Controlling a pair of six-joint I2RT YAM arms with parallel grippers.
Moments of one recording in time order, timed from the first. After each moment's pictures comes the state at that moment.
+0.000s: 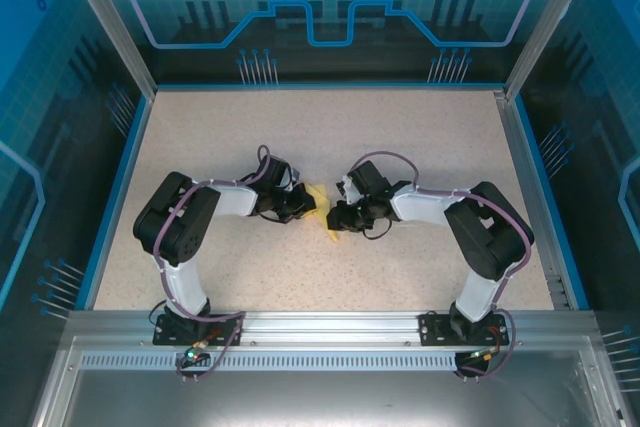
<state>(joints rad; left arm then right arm) -0.40 1.85 0.85 0.05 0.56 -0.92 0.62 1.76 0.92 -0.23 -0.50 0.62</state>
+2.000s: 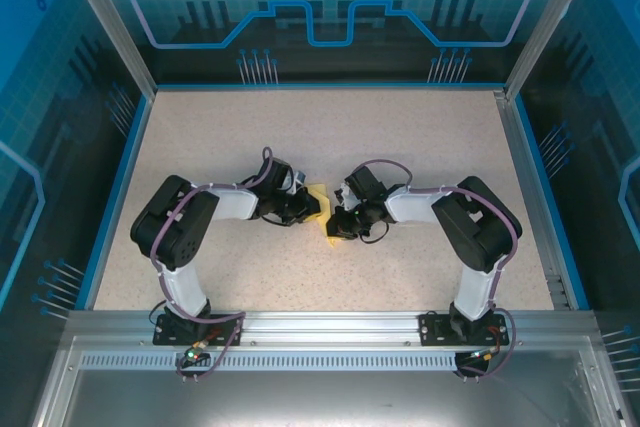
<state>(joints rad) -0.43 1.82 0.82 0.07 0.63 -0.90 0.63 1.84 0.91 -0.20 -0.57 0.68</state>
